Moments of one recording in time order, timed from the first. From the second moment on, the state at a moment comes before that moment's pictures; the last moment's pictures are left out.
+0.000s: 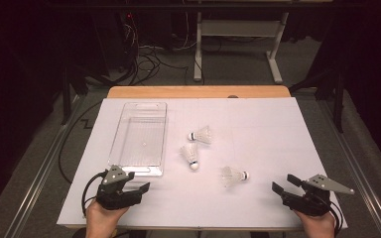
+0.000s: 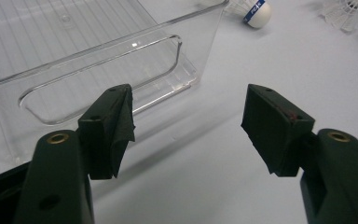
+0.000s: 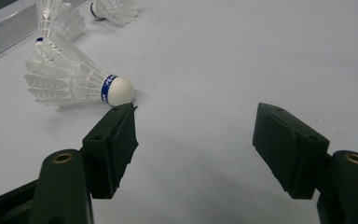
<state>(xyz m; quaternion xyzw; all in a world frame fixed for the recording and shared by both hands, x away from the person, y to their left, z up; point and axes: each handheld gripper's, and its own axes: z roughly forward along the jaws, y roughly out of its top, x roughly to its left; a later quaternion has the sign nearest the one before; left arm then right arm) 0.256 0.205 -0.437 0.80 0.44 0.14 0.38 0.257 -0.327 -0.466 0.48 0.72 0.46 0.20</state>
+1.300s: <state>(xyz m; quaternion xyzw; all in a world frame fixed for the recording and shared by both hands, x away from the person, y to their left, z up) 0.250 0.243 -0.452 0.74 0.48 0.18 0.43 0.257 -0.327 -0.466 0.48 0.72 0.45 0.21</state>
